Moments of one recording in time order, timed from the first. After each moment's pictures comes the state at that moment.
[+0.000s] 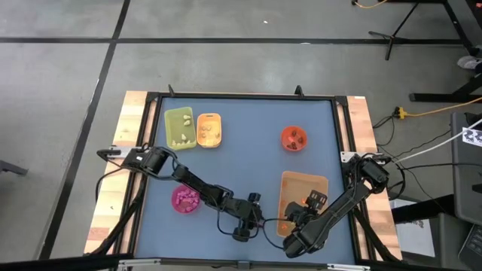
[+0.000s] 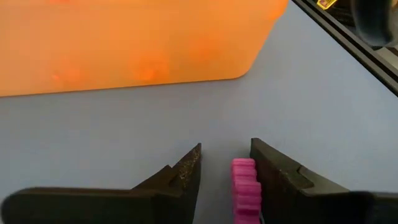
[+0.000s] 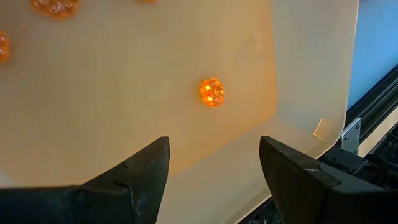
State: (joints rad) left arm -0.38 2.28 1.27 0.38 -0.04 -0.12; right arm 0.78 2.03 1.56 -1.54 0.14 1.23
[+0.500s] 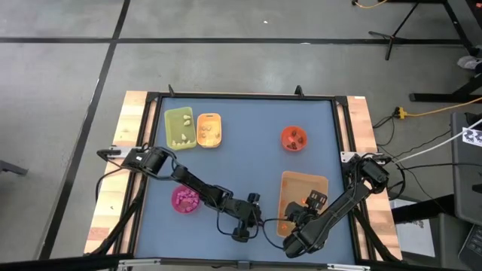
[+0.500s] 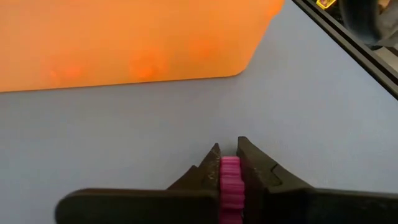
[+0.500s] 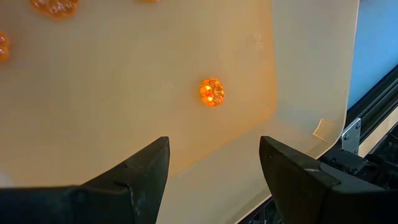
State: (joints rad) left arm -0.39 2.28 1.27 0.37 -0.04 -0.13; right arm 0.78 2.03 1.56 -1.54 0.14 1.23
